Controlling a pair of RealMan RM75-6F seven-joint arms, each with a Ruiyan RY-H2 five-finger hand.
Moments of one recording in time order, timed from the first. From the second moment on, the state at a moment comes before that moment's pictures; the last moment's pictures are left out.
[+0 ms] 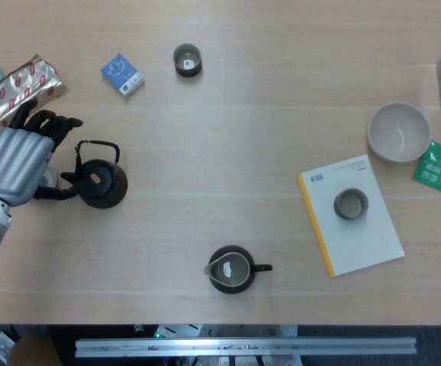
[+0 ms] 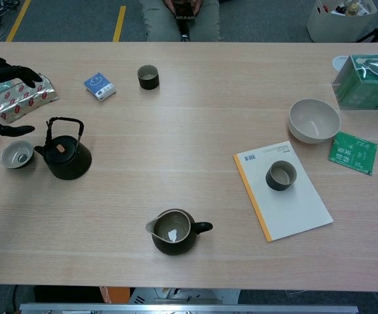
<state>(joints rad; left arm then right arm) -0.40 -1.11 -0.09 -1.76 1.40 1.05 0.23 0.11 -1.09 0.06 -1.57 -1.55 1.49 -0.01</state>
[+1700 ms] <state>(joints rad) -0.52 -1.29 0.00 -1.63 1.11 0.94 0.56 0.08 -1.08 0.04 -1.55 -1.53 1.48 0.02</state>
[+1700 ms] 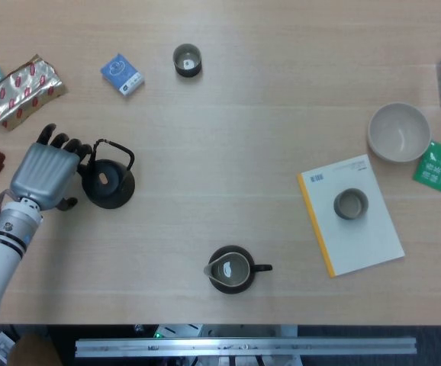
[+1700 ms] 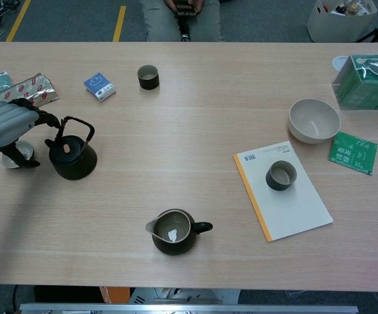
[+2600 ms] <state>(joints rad) -0.54 -1.32 0.01 -1.75 1.23 1.01 0.49 0.07 -1.10 0.04 -1.51 -1.53 1.49 0.07</state>
